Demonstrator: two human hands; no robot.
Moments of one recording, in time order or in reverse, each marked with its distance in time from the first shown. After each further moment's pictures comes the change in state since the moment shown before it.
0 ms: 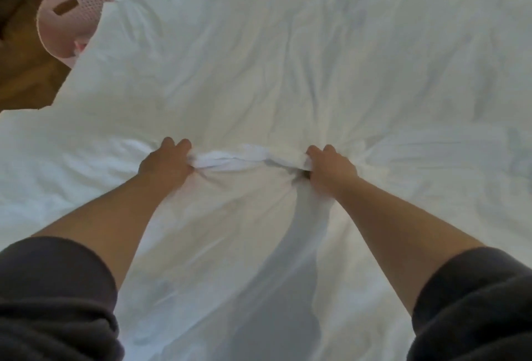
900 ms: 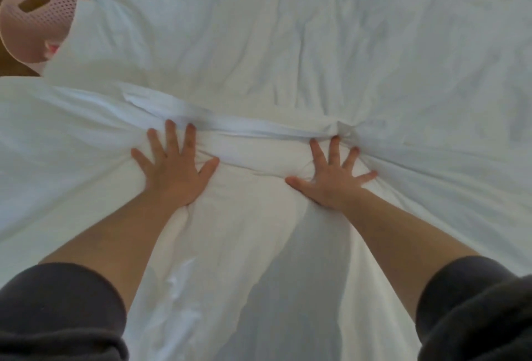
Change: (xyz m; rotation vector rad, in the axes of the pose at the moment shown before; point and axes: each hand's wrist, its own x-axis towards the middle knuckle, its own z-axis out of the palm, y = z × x) left_hand 0.105 0.000 0.037 0.061 0.129 -0.013; right_hand 0.100 -0.019 0.028 -0.066 -0.049 0.136
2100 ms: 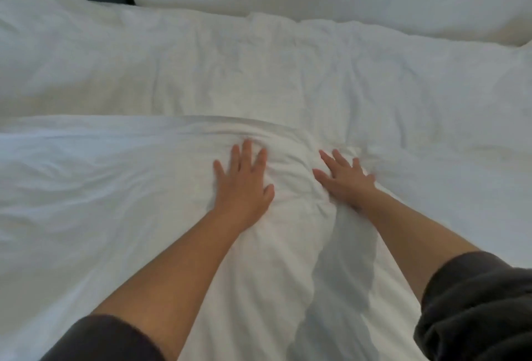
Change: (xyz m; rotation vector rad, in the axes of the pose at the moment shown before) left_hand -0.098 0.342 -0.011 -0.081 0.071 0.539; right_hand -0.005 0.300 -0.058 0.140 0.053 0.130
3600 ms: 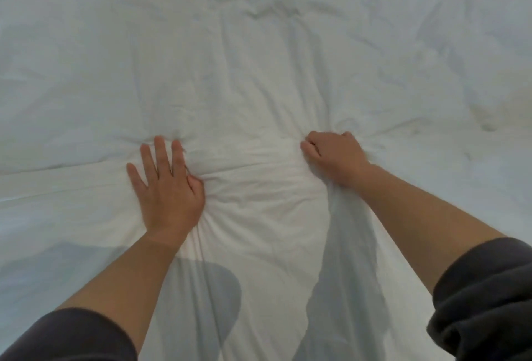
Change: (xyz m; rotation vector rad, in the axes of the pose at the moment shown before) left_hand 0.134 0.160 0.082 0.088 0.149 -0.180; right_hand 0.098 0.244 -0.080 -0.073 0.223 -0.117
